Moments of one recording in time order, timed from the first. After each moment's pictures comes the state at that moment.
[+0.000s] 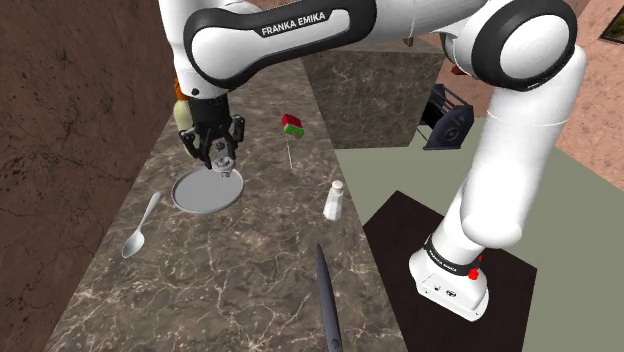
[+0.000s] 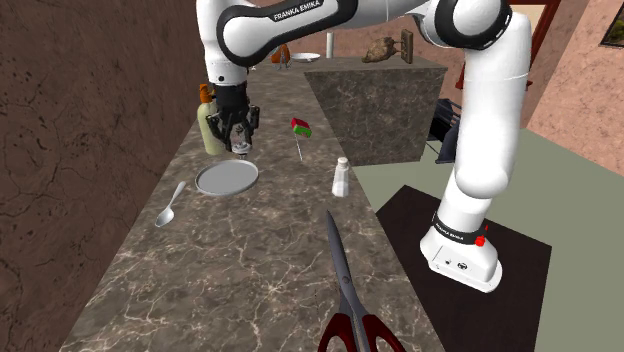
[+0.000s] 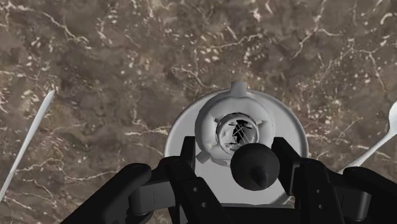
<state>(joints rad) 0.18 0.22 0.42 -1.67 -0.05 1.87 0.69</state>
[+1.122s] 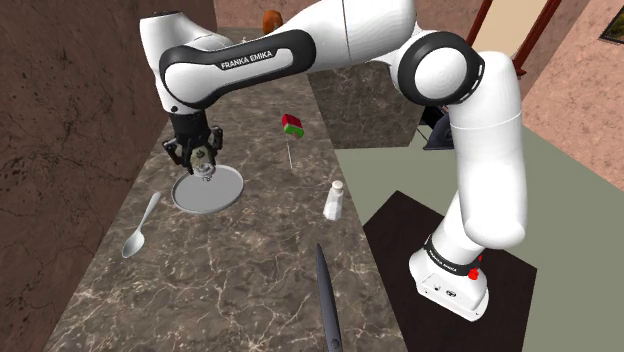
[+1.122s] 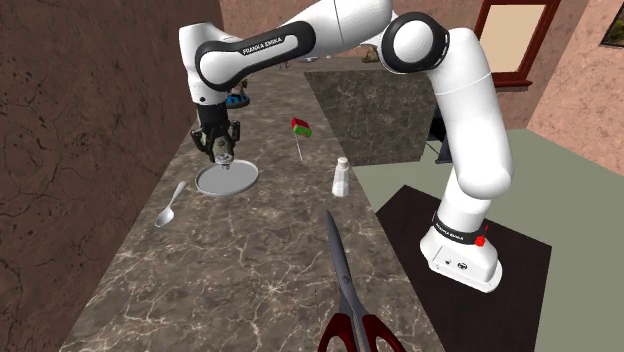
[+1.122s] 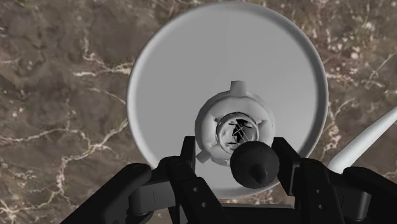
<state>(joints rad) 0.23 0.53 0.38 -1.38 -0.16 1.87 0.69</state>
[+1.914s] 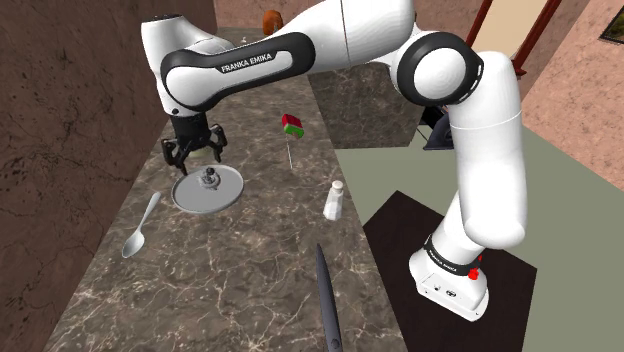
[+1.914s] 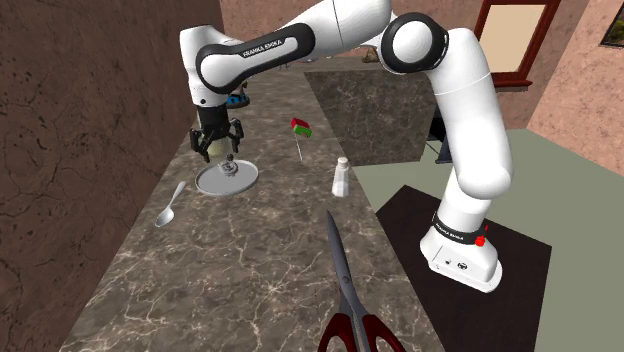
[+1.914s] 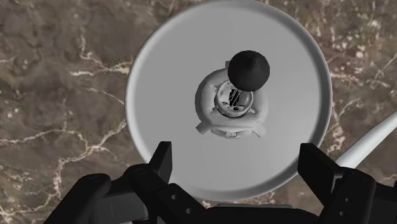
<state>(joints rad) 0.22 0.54 0.38 -1.39 -0.16 1.88 0.69</state>
